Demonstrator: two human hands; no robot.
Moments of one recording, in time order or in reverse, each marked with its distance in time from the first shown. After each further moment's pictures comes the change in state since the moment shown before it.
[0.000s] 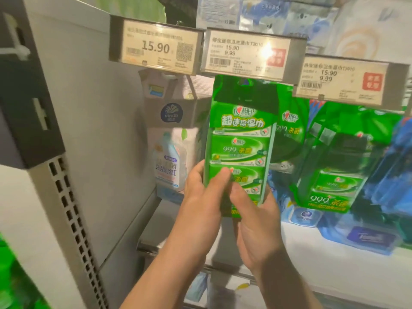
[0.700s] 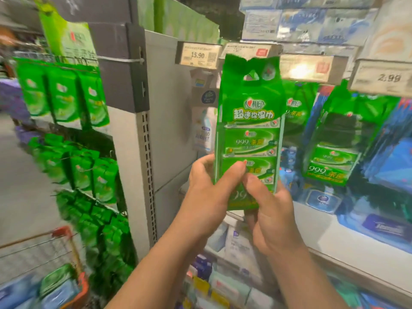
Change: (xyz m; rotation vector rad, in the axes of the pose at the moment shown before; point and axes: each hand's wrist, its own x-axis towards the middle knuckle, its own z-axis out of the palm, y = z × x) left_hand -0.140 0.024 0.037 0.179 0.302 0.055; right_hand -0.107 -0.068 -0.019 0.152 -0.289 0.156
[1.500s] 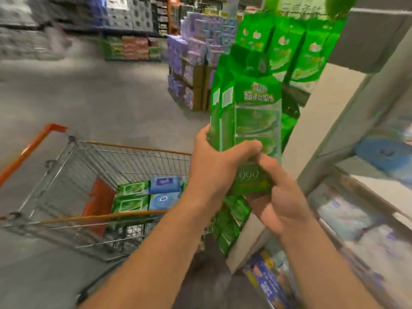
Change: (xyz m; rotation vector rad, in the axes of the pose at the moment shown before) left_hand -0.167 0.043 -0.266 -0.070 0.647 0.058; right_hand -0.137 0.161 0.205 0.239 -0.472 0.705
